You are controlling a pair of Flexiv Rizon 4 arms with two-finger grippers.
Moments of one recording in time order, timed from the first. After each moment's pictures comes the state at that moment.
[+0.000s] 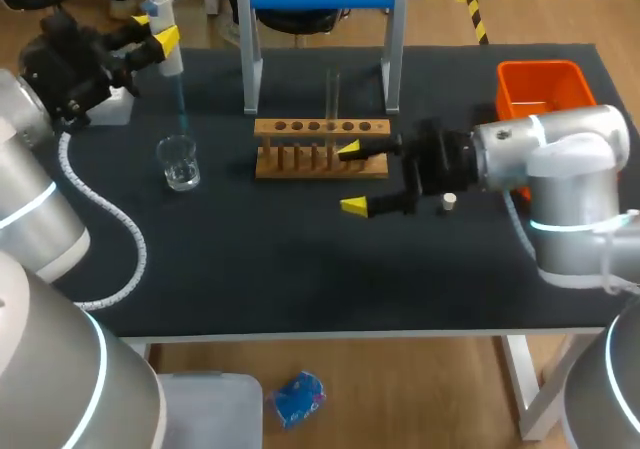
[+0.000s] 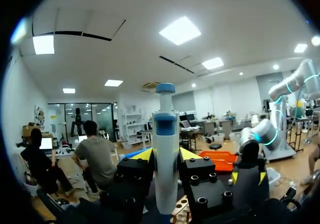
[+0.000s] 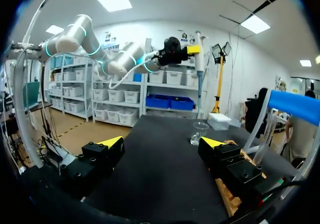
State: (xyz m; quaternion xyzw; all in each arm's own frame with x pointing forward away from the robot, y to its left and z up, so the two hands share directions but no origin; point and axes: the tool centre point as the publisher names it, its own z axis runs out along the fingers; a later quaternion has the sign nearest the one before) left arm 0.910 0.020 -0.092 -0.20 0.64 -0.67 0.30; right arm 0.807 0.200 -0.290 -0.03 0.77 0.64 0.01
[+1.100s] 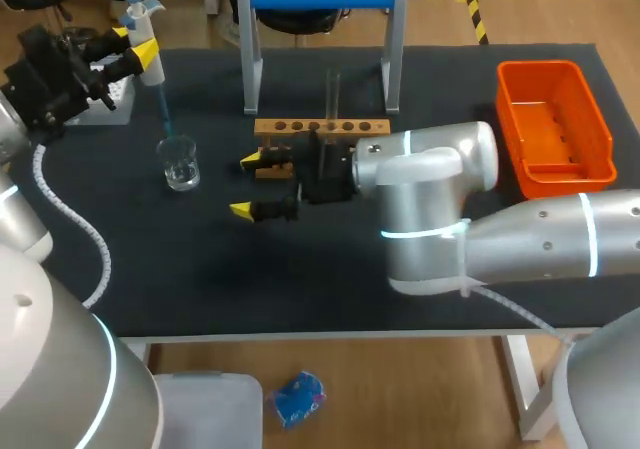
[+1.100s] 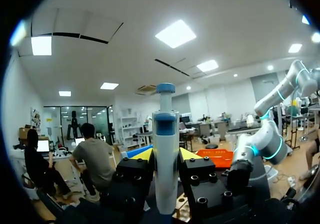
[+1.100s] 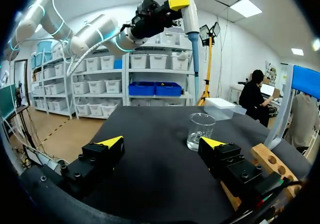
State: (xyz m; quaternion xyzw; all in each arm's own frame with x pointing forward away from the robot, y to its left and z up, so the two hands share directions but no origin) left arm 0.908 0.047 -0.109 -0.18 0.64 -0.69 0.29; right arm 0.847 0.358 -0.345 0.03 0.80 0.60 0.04
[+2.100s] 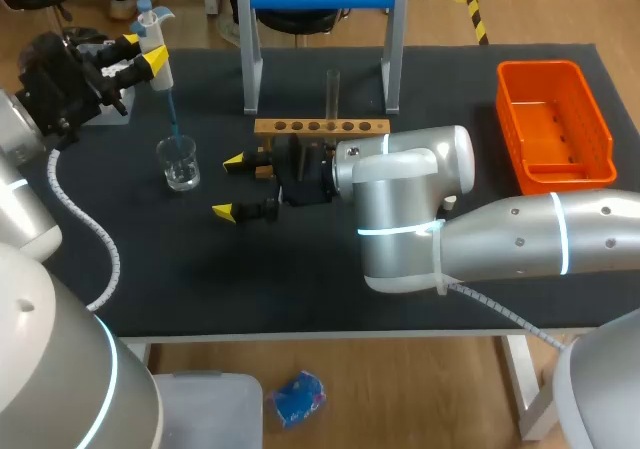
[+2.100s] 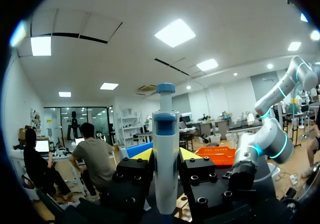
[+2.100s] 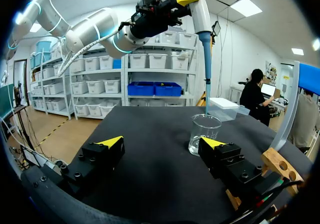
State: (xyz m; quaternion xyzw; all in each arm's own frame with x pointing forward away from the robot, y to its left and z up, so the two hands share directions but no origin) left arm 0.921 0.040 -0.130 -0.18 0.64 -0.68 0.30; right arm 0.852 0.383 -0.354 0.03 0.80 0.60 0.04
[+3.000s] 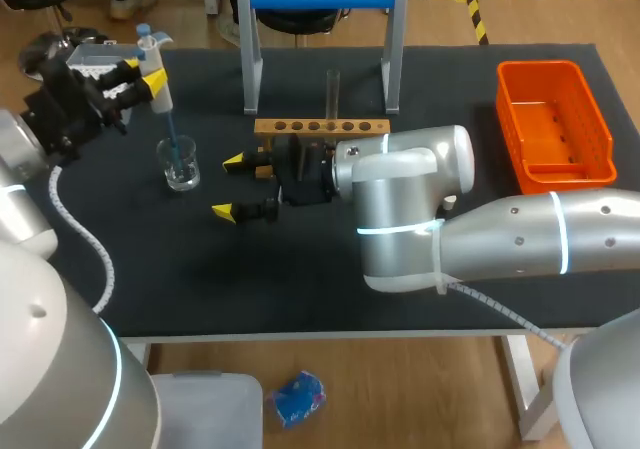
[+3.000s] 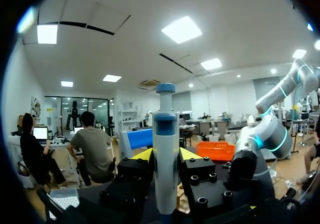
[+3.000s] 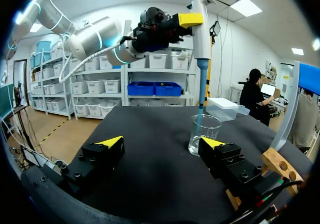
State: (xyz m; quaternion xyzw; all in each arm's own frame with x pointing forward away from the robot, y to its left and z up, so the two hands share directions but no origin) left arm 0.928 0.050 -0.174 -0.21 0.64 -0.69 0.27; right arm 0.852 0.383 -0.354 0.03 0.80 0.60 0.04
